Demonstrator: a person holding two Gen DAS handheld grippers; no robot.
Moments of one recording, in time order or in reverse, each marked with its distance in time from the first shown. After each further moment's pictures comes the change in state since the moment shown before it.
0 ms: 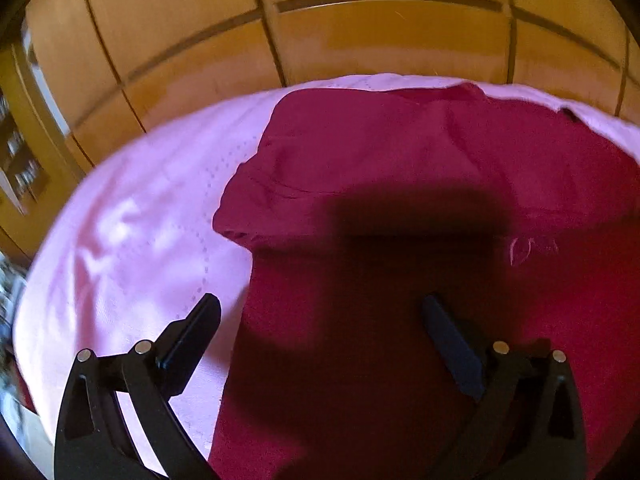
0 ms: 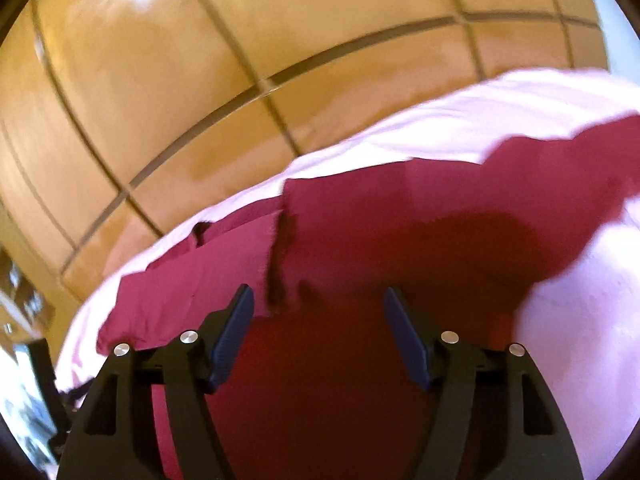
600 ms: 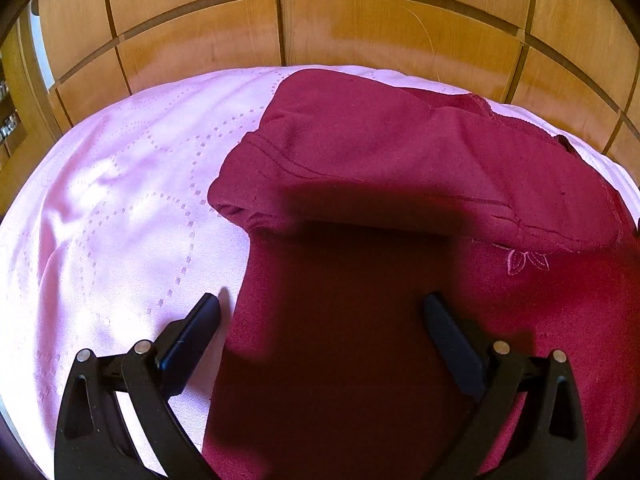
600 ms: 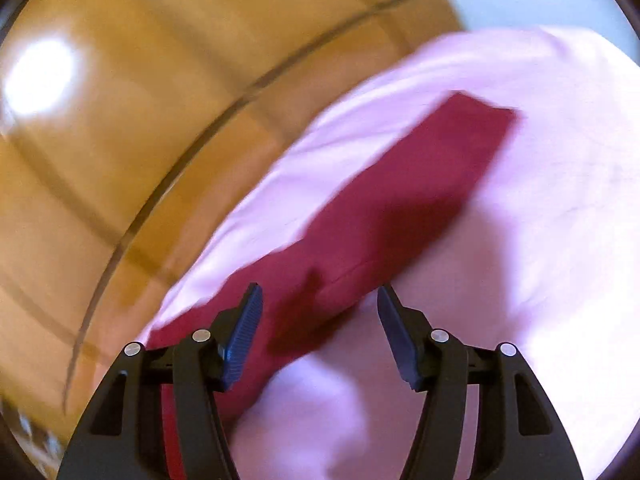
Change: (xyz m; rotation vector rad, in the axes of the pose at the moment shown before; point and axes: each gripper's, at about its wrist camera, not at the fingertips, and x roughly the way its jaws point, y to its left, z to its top) left arm 0.007 0.016 -0.001 -0.097 0.036 -0.121; right arm -0.079 -0.200 0.065 0.435 -0.185 -0.213
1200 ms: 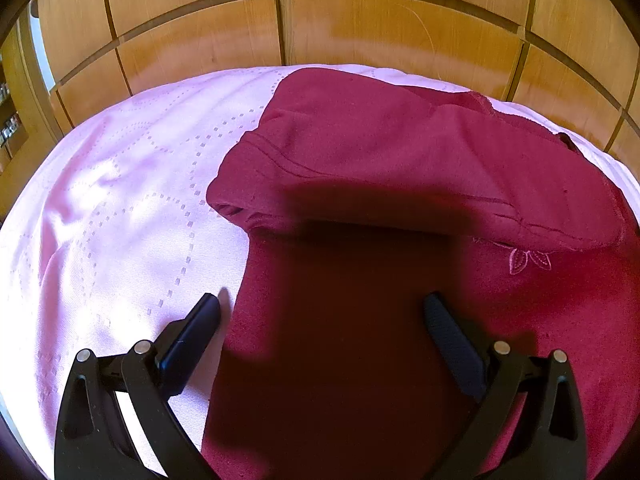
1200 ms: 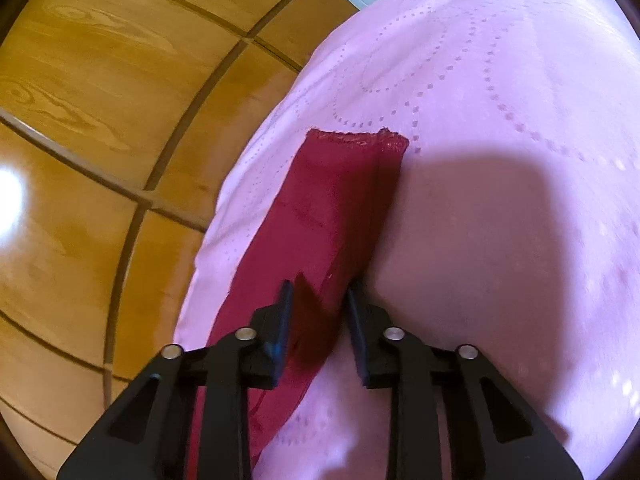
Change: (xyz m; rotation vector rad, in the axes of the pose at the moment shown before) left arm 0.001 0.001 0.000 0.003 0.000 0.002; right arm 0.055 -0.084 0.068 0.302 -0.061 -0.024
